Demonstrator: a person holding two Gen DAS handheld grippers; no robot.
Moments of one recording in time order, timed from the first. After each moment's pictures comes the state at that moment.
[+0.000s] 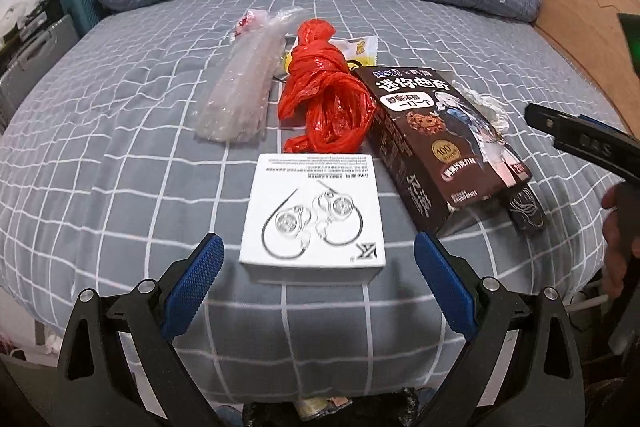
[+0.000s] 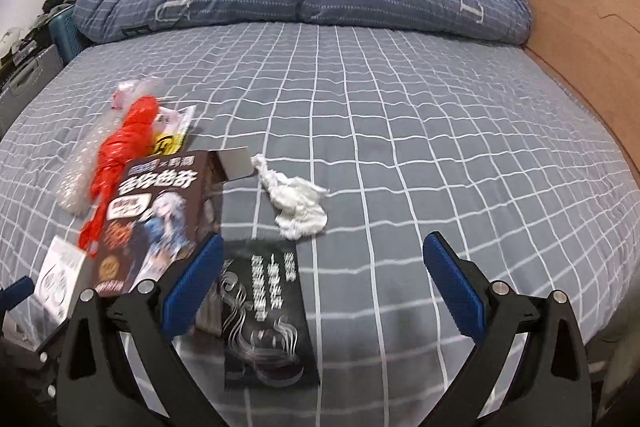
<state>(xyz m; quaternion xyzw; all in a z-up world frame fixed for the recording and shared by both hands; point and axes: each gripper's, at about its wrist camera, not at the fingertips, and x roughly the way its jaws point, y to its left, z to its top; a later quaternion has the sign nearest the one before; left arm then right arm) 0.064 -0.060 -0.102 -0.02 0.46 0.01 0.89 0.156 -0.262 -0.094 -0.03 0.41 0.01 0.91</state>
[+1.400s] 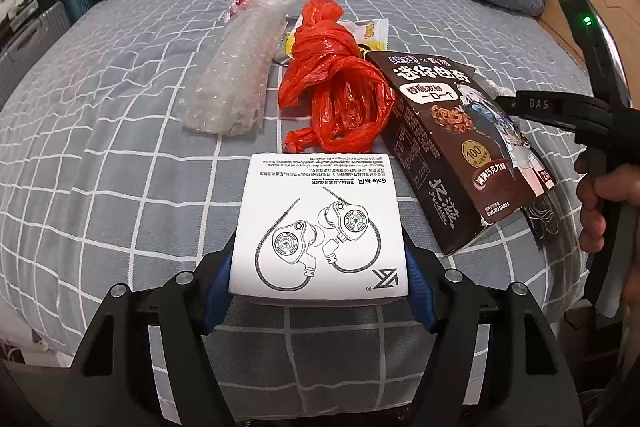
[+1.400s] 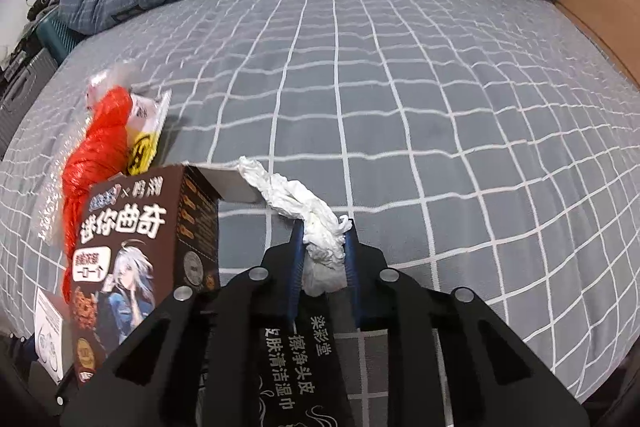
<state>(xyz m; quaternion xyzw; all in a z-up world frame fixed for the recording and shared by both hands) 0.085 -0.050 -0.119 -0.03 0.48 0.00 0.88 0.226 -0.251 -0.135 0.01 0.48 0.04 0.88</state>
